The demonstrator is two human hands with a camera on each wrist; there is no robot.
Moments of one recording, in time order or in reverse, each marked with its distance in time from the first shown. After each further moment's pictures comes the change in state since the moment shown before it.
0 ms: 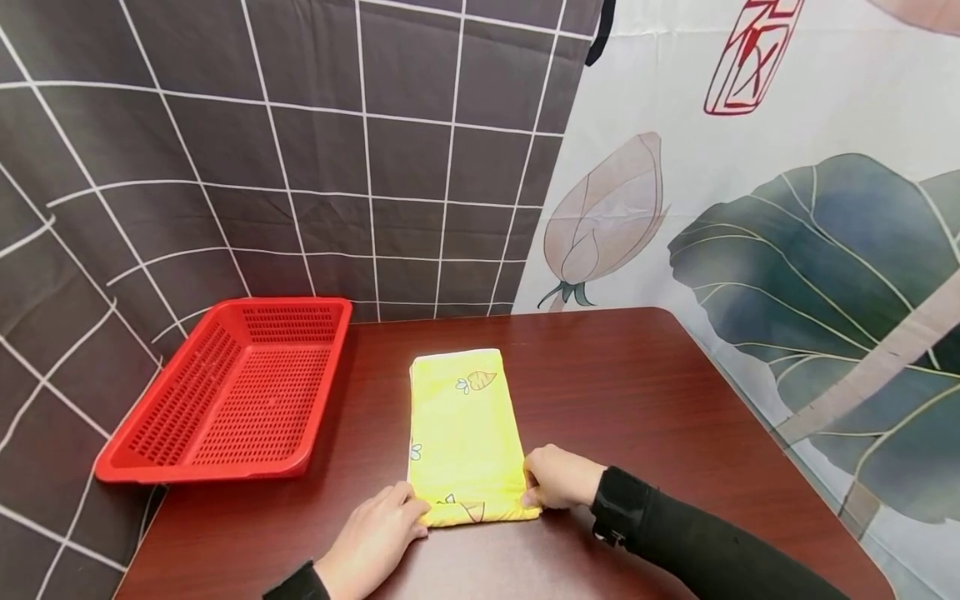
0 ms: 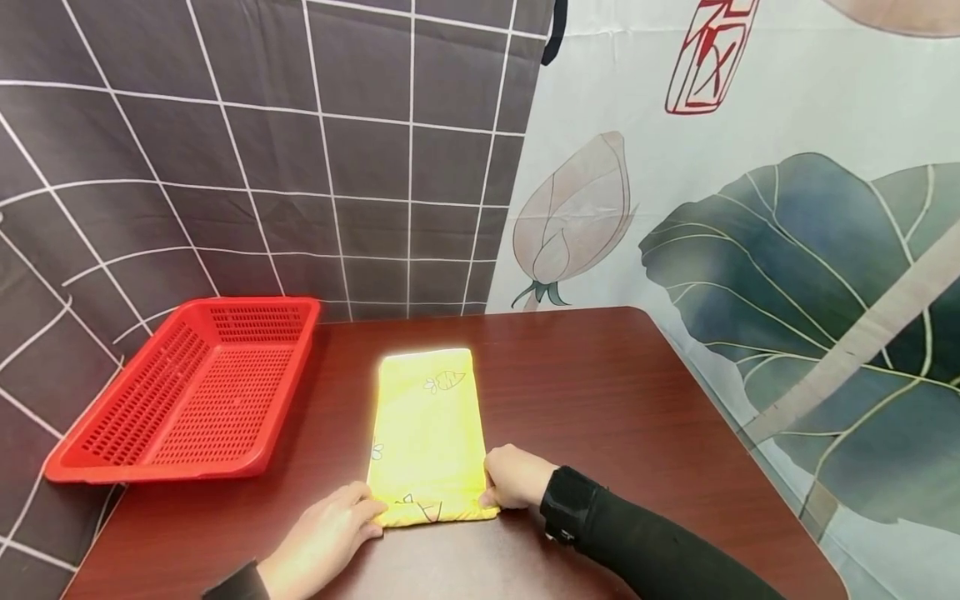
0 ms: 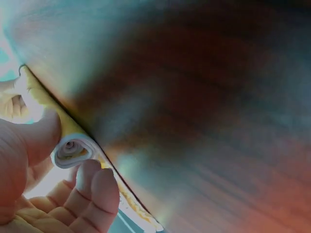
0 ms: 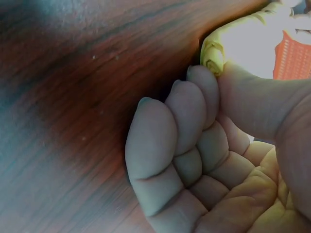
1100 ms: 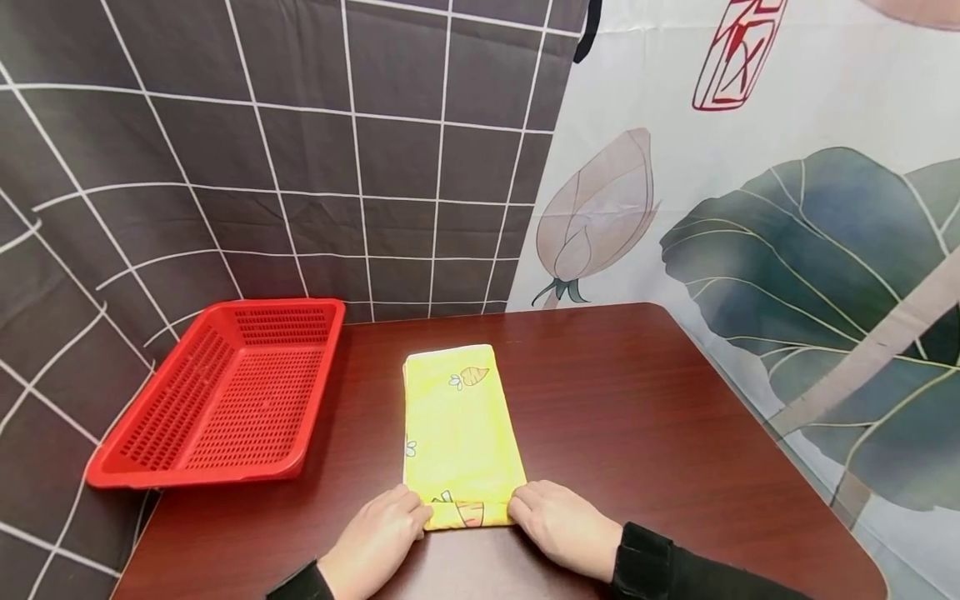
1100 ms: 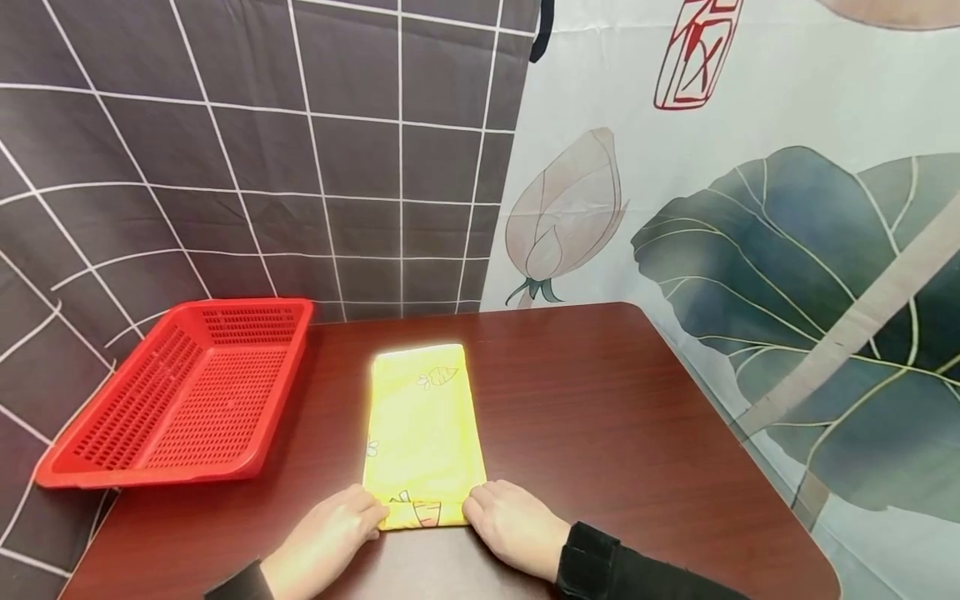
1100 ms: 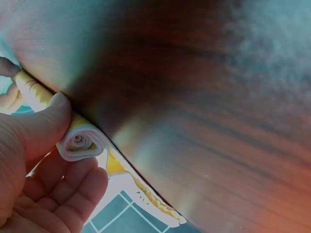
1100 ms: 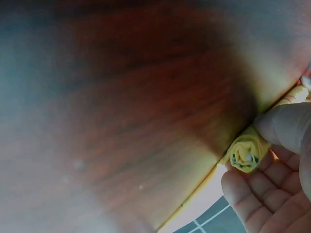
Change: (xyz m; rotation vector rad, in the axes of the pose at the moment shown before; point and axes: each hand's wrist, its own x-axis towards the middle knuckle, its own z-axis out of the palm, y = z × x) left_hand 0.008 0.007 -0.005 0.139 0.015 0.235; right_hand -0.044 -0.005 0.048 -0.466 0.529 -0.574
